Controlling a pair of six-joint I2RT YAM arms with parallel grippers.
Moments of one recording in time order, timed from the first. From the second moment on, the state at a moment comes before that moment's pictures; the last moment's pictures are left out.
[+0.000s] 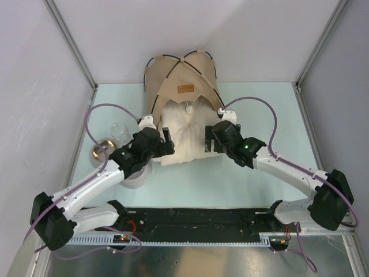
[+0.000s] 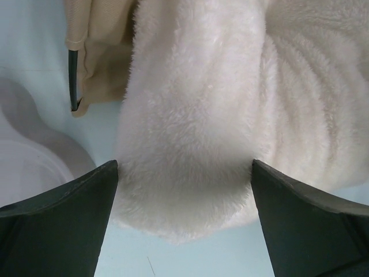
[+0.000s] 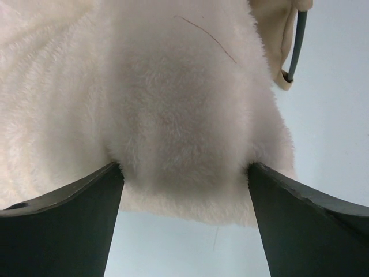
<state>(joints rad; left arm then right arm) -0.70 1.07 0.81 -0.42 -0.36 -0.67 0.81 1.32 1.01 -0.44 0.43 0.54</state>
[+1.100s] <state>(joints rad) -0.69 1.51 1.31 -0.37 -0.41 -0.39 0.75 1.59 1.16 -0.10 0.35 0.37</state>
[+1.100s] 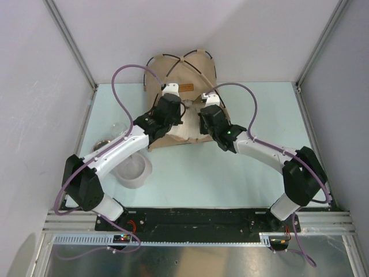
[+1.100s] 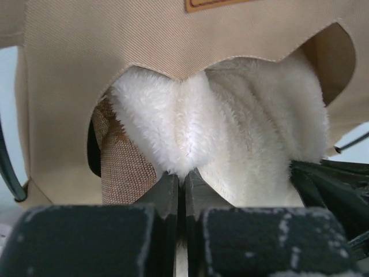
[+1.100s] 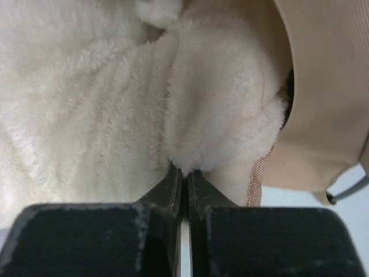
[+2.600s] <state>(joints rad) -0.61 1.69 1.07 0.11 -0.52 -0.27 0.74 1.85 1.29 0.06 0.50 0.17</state>
